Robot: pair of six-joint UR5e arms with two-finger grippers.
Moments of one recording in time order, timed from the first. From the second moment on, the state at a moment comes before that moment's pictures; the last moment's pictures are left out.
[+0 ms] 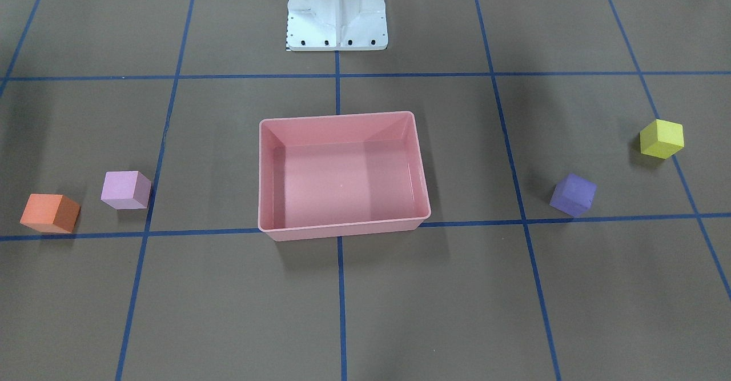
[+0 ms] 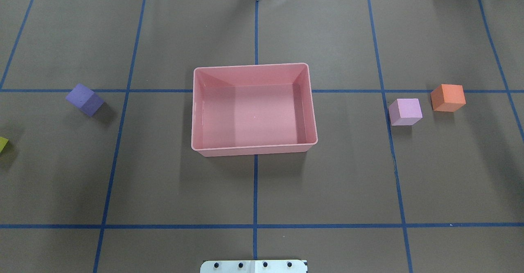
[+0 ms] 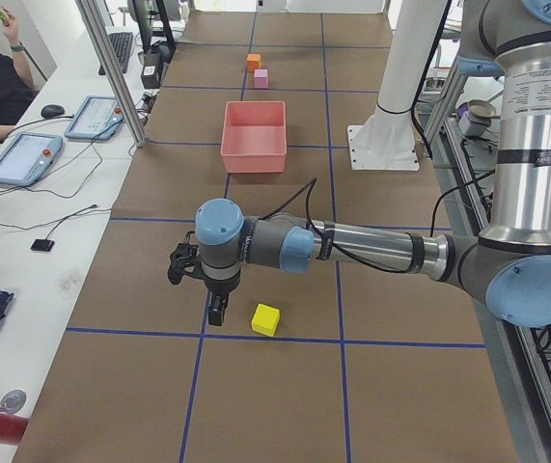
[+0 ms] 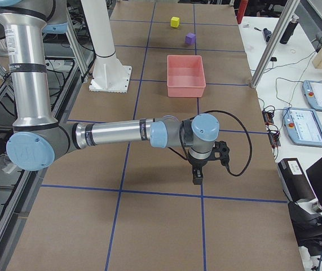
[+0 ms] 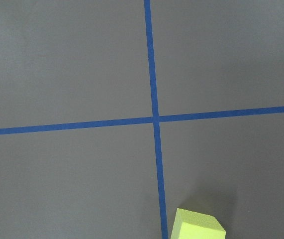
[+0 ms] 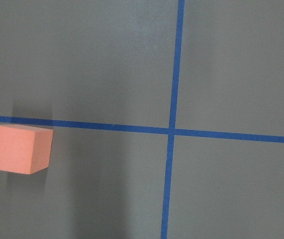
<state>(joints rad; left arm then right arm) -1.56 -1.56 -1.72 -1.63 -2.33 -0.04 1.56 -1.50 1.65 -1.65 2.36 -0.01</state>
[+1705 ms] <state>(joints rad) -1.26 -1.36 -1.74 -2.24 -2.17 -0.52 1.56 -1.50 1.64 -1.65 2.36 -0.01</state>
